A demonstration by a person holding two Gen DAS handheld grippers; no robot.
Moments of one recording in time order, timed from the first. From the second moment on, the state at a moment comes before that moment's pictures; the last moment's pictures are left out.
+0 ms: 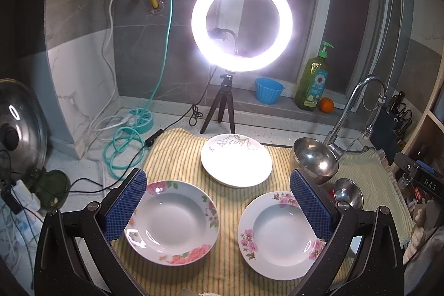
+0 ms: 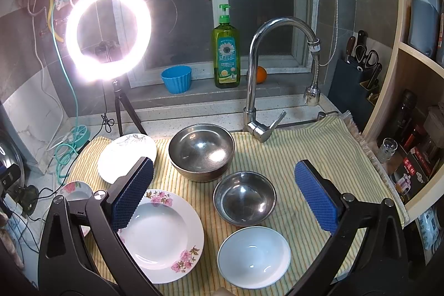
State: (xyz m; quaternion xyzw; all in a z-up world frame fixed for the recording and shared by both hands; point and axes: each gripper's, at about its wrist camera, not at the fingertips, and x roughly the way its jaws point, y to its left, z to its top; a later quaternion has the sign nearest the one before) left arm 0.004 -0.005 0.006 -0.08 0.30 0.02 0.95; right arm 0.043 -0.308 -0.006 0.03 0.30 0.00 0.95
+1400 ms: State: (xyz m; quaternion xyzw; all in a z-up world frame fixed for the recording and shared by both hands) left arm 0.006 -0.005 0.006 -0.08 0.30 0.02 0.95; right arm 0.042 -0.307 -0.007 0.03 0.30 0.00 0.95
